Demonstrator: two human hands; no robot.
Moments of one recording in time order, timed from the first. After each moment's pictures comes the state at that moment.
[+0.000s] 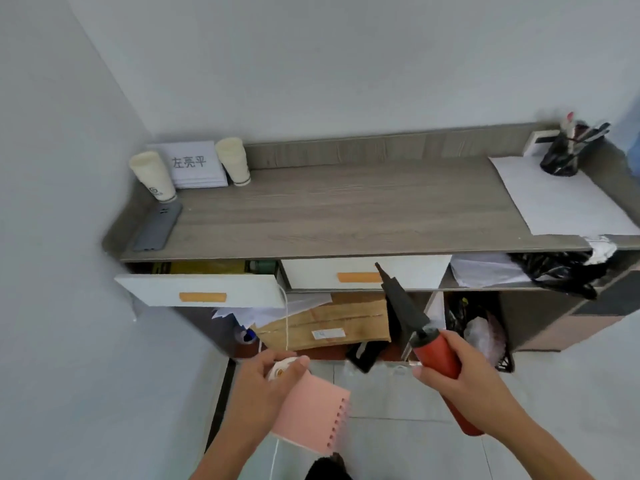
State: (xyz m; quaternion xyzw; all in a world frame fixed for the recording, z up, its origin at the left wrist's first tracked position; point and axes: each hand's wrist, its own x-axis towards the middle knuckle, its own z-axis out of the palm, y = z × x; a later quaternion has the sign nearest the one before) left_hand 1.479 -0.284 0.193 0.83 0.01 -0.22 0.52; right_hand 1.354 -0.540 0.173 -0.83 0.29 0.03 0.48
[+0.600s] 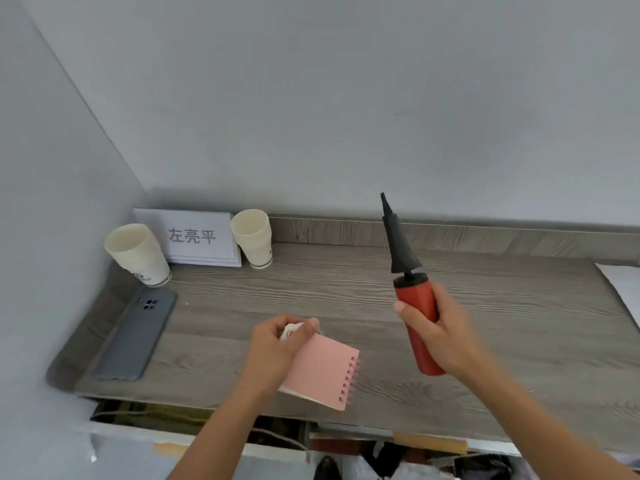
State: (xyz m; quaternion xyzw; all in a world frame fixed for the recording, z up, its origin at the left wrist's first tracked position) left_hand 1.822 -0.372 0.207 0.78 0.00 -0.22 0.59; right_hand 1.735 -0.595 0.219 -0.84 0.22 -0.07 0.50
